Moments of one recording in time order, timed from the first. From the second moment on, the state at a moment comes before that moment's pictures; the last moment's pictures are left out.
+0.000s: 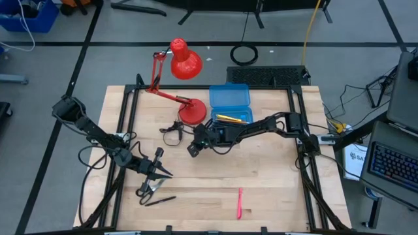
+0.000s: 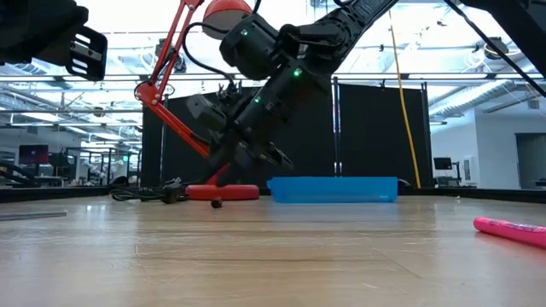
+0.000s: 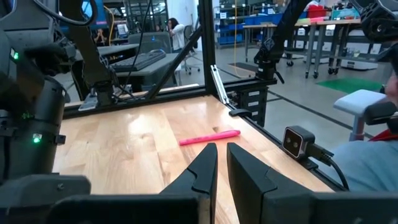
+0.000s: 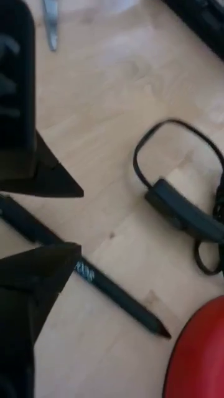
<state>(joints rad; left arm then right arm) -0.67 1.14 0.13 0.99 -0.31 0.04 -0.01 2.16 1.44 -0.07 0.19 0.74</state>
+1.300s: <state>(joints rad) -0.67 1.14 0.13 0.99 -0.31 0.04 0.00 2.25 1.49 -0.17 0.08 0.65</state>
